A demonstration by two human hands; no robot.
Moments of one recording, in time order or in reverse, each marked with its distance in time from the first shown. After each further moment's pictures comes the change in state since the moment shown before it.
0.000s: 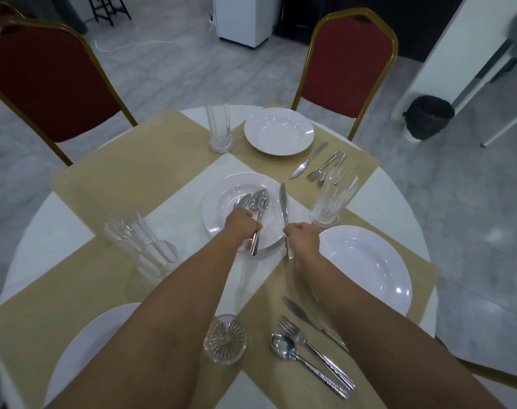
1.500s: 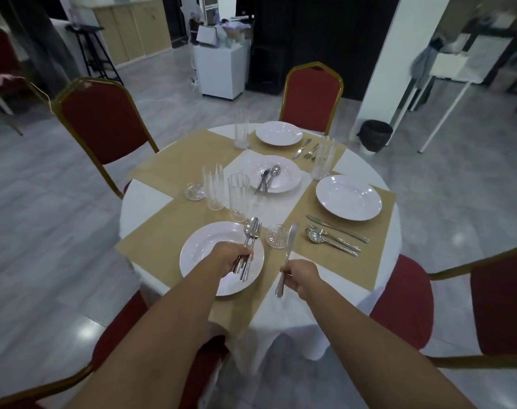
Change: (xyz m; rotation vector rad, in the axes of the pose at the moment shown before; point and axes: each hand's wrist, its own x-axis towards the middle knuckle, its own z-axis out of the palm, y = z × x) left_hand -0.264 -0.225 -0.152 -0.299 -0.279 0.021; right_hand -0.351 0.145 0.060 0.378 -0.009 0.257
